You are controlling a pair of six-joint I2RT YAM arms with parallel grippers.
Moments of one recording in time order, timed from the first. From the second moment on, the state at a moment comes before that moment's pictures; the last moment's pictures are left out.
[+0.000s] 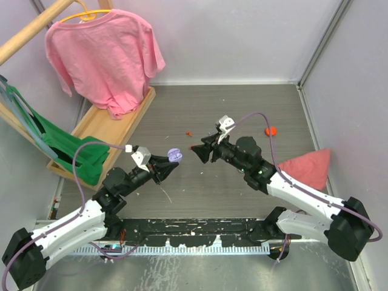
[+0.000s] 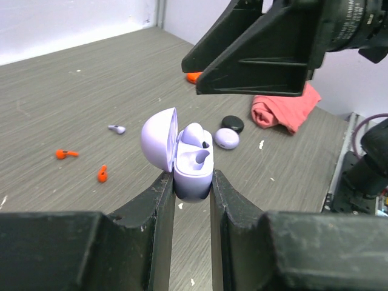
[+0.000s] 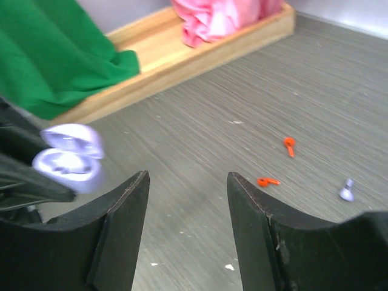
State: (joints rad) left arm -0.75 0.70 0.24 0.60 0.20 -0.22; right arm 0.77 1.02 0.62 0.35 -0.12 0.22
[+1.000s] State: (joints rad) left arm -0.75 0.54 0.20 0.37 -0.01 -0.12; right arm 0.47 1.84 0.99 0.22 0.02 0.22
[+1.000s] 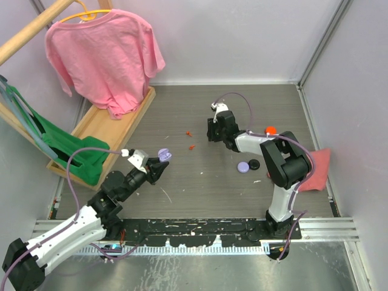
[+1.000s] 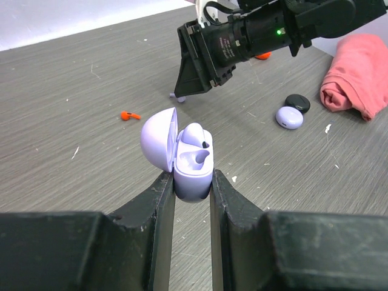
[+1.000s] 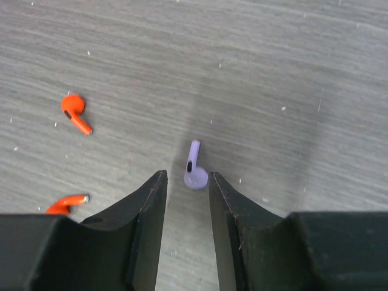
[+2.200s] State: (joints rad) left arm -0.75 0.53 0.20 0.34 -0.01 -0.12; right arm 0.73 1.73 0.91 -0.04 0.02 0.13
